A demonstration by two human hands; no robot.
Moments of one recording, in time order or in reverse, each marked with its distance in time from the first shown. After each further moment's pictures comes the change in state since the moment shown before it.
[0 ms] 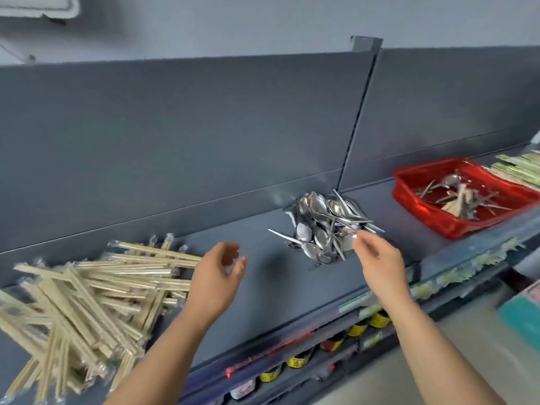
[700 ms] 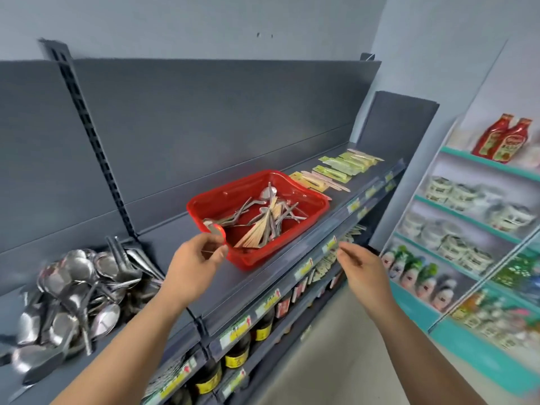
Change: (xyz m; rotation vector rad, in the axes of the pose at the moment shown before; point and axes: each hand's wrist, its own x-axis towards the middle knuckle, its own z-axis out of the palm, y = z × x) left_hand 0.066 0.279 0.353 -0.137 -0.333 0.231; right_hand 0.146 0.148 -0.376 -0.176 0.284 0.106
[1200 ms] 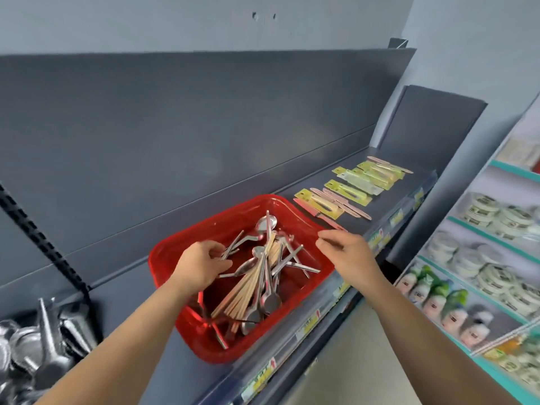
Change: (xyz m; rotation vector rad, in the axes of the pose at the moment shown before) left_hand 0.194 -0.033 0.079 0.271 -0.151 -0.157; right_hand 0.205 -0.013 0.046 -0.035 -0.257 -0.101
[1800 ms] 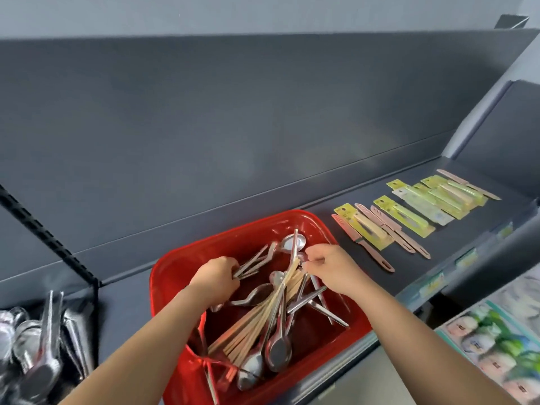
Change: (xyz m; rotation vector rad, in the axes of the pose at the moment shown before) left_hand 0.058 -0.014 0.031 0.352 -0.126 -0.163; right_hand 0.119 0.015 0.065 -0.246 -0.453 -0.037
